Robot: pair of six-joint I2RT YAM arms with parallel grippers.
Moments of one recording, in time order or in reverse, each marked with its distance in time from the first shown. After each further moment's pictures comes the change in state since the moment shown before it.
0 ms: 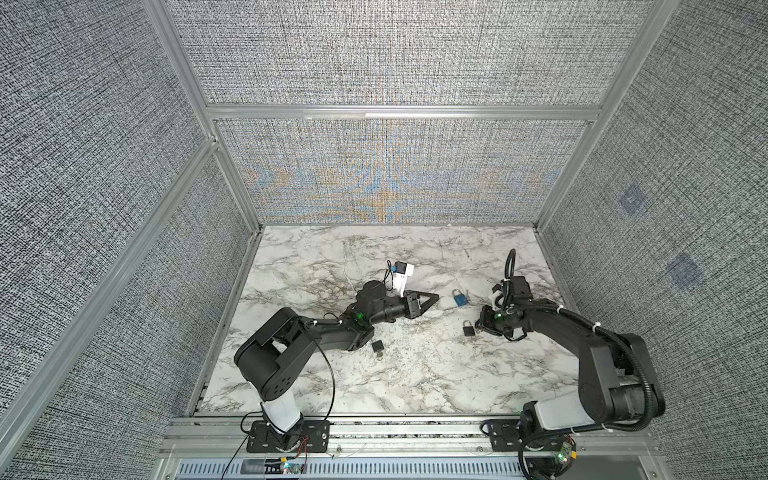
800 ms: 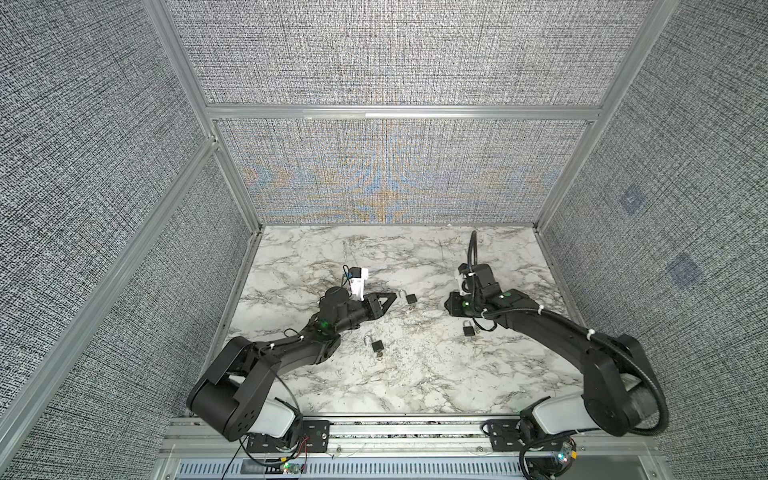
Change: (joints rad) left arm 0.228 -0.323 -0.277 -0.183 -0.068 -0.009; right arm 0.393 0.034 0.203 0.089 0.221 0.089
